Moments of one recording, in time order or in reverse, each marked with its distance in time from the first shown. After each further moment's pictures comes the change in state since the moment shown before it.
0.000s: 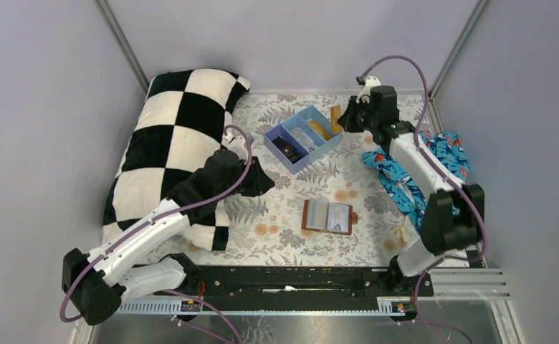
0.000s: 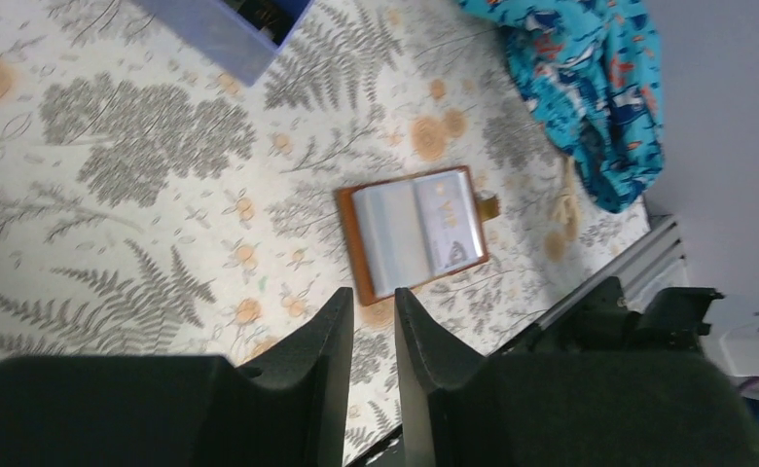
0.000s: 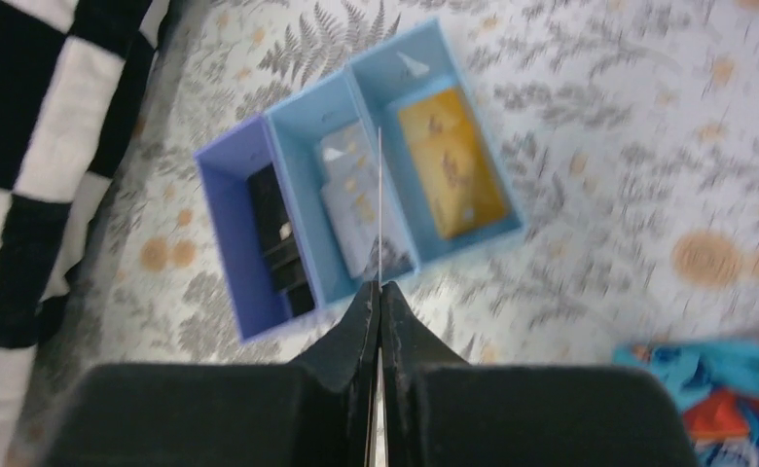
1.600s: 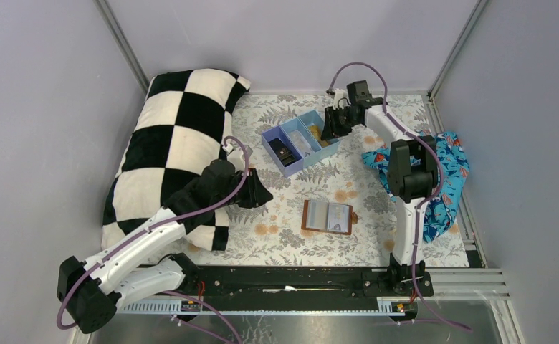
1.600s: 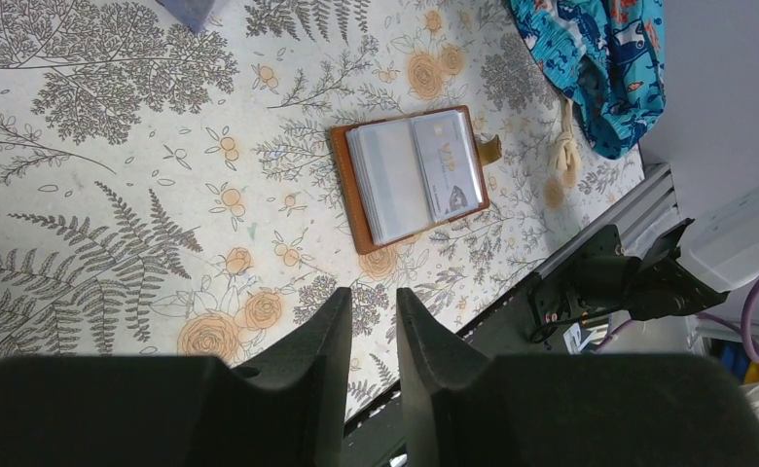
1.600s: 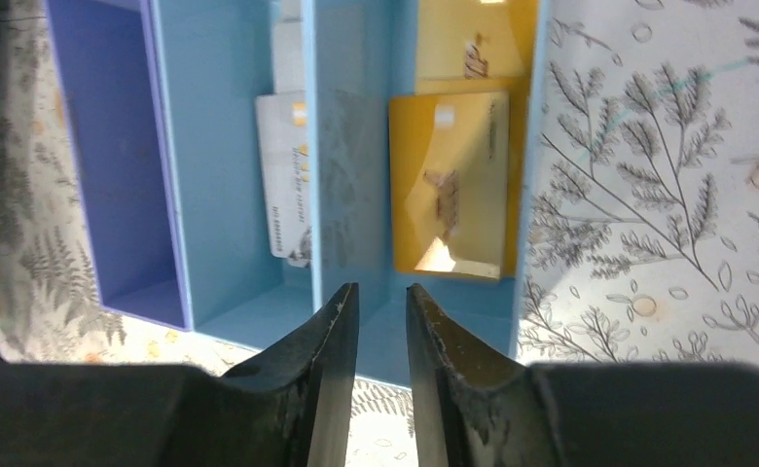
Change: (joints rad) left arm 0.002 -0.088 -0.130 -0.007 0.076 -0.008; right arm -0.021 0.670 0.613 -0.454 -0.304 -0.295
